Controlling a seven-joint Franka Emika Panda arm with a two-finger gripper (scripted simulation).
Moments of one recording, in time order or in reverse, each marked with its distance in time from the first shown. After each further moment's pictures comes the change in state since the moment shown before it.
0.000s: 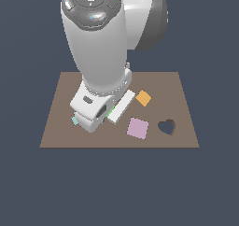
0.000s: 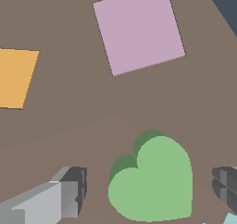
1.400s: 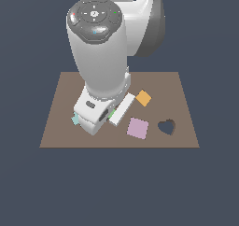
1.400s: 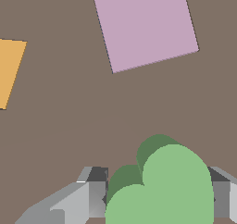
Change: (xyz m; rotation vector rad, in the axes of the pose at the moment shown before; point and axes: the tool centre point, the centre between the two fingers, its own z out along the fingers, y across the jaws) arm 0.002 0.001 0.014 0.001 -0.001 -0.024
